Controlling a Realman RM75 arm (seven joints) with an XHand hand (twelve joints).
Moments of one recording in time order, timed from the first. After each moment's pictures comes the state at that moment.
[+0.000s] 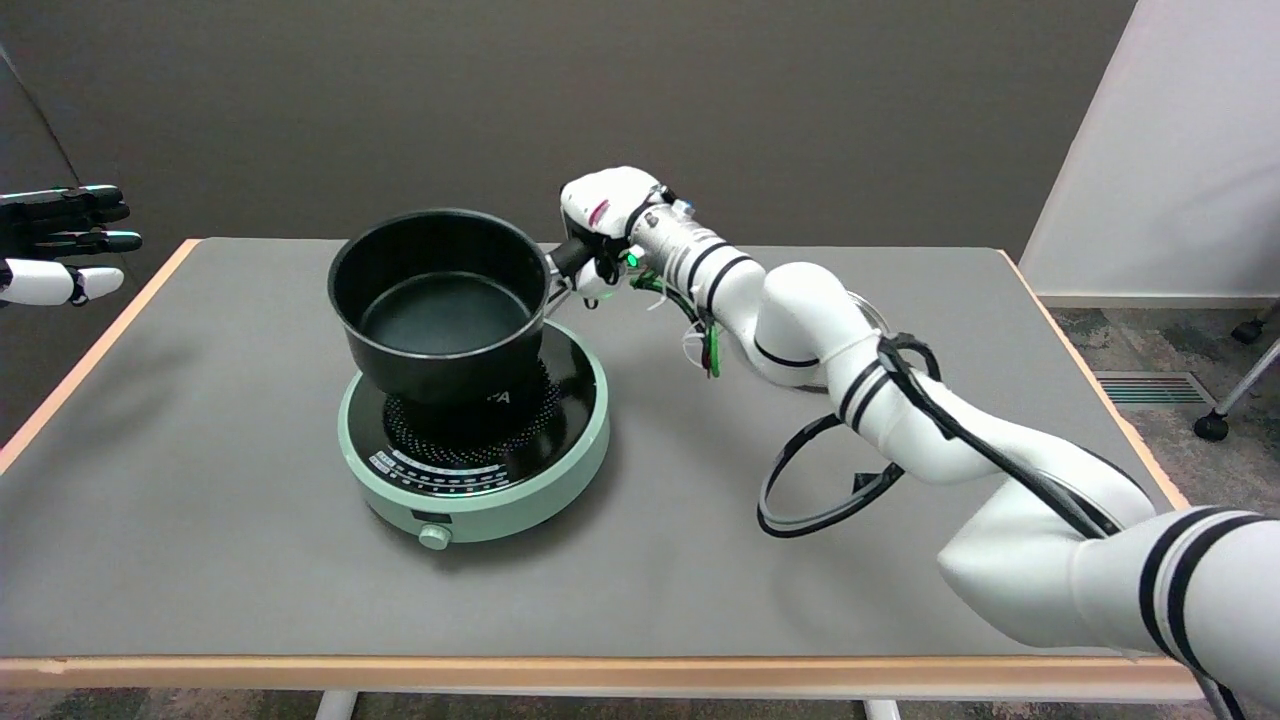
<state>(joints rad) 0.81 -1.37 -2.11 0.86 2.12 0.00 -1.64</state>
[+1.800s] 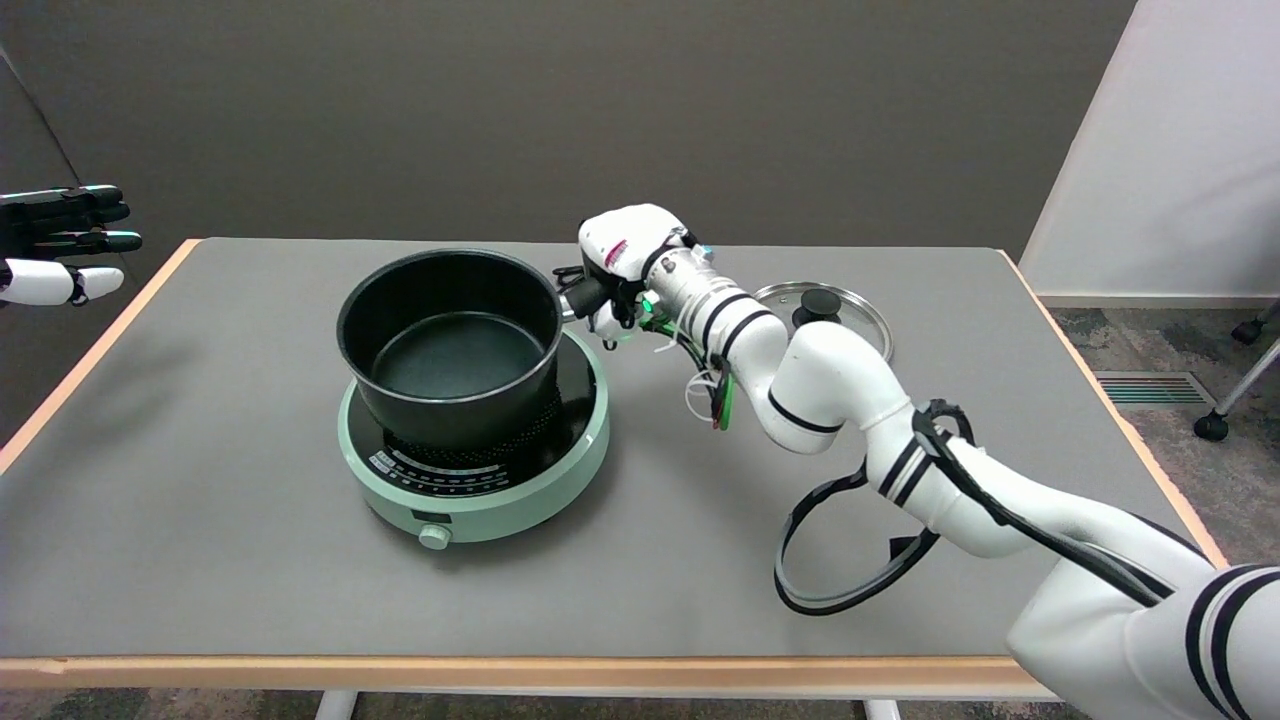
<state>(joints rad) 0.62 -1.27 -2.20 1.24 2.48 0.29 -1.93</state>
